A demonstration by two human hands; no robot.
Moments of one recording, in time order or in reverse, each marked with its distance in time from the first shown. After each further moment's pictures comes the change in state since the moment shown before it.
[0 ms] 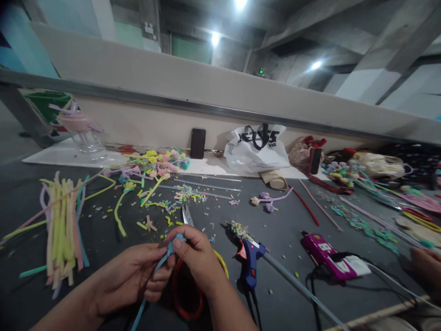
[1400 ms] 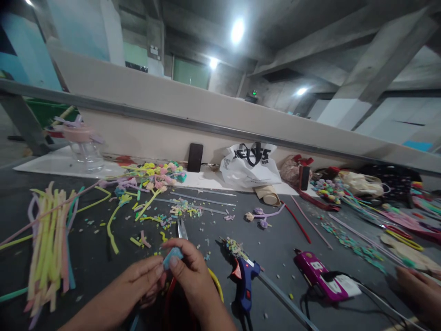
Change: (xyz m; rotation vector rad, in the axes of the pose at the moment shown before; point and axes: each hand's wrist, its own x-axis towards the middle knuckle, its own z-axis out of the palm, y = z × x) left_hand 0.009 -0.009 0.005 0.580 0.235 0.358; right_hand -0.001 0.003 0.000 -0.016 0.045 -0.075
